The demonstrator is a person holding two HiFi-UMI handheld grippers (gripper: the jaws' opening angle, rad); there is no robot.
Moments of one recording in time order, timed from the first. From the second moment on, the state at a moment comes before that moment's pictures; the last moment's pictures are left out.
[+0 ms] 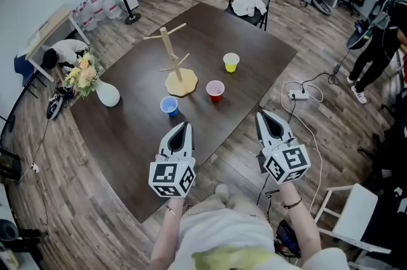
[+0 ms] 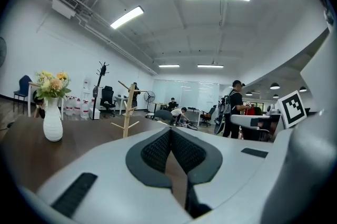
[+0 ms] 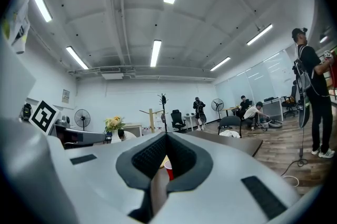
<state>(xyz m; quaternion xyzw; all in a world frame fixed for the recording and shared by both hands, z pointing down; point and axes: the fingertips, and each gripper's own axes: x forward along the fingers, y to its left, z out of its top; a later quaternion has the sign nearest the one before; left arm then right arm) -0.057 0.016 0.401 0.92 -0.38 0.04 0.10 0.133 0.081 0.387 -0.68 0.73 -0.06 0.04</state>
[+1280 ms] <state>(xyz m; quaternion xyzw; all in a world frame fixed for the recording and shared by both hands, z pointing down) 0.051 -0.124 0.460 0.89 -0.41 0.07 0.19 0.227 -0.108 0.447 -0.63 0.77 -0.11 -0.02</state>
